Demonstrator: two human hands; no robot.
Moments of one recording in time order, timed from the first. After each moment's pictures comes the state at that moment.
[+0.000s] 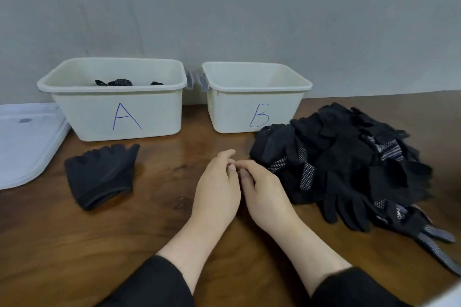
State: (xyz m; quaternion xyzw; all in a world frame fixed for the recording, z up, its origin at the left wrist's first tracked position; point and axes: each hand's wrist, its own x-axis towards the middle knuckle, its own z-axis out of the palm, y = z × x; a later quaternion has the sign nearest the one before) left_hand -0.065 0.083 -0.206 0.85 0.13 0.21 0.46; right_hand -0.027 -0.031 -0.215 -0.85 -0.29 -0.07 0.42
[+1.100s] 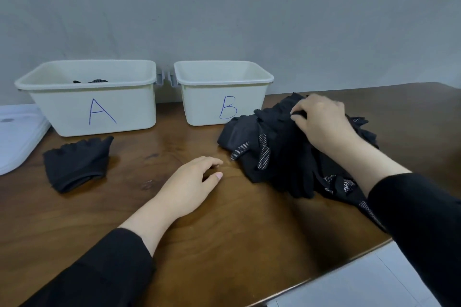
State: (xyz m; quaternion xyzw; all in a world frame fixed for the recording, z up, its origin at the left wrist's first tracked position) left_hand -0.083 0.074 -0.210 0.95 -0.02 0.08 0.32; right_hand 0.051 -0.188 -0.109 -0.95 -0.21 -0.23 0.11
